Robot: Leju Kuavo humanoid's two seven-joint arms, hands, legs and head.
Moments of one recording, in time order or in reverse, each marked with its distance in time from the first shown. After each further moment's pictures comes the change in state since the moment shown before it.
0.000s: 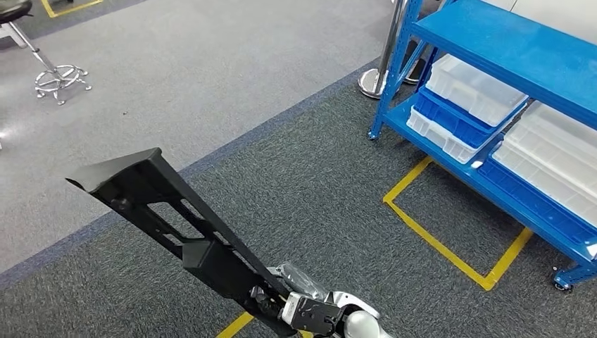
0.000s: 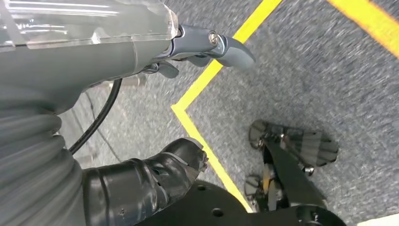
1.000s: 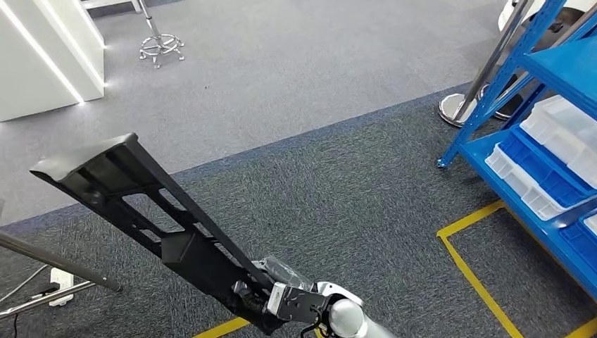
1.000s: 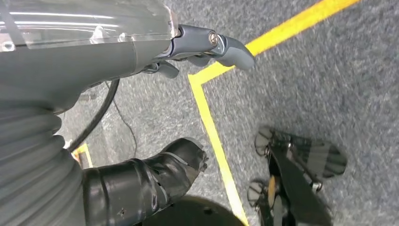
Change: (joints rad) left arm 0.009 0.018 0.054 0.000 -0.023 -0.006 0.008; right arm -0.070 0.065 0.029 0.085 -0.038 0.027 -0.017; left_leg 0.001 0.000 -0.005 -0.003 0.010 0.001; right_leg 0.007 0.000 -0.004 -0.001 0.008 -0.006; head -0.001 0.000
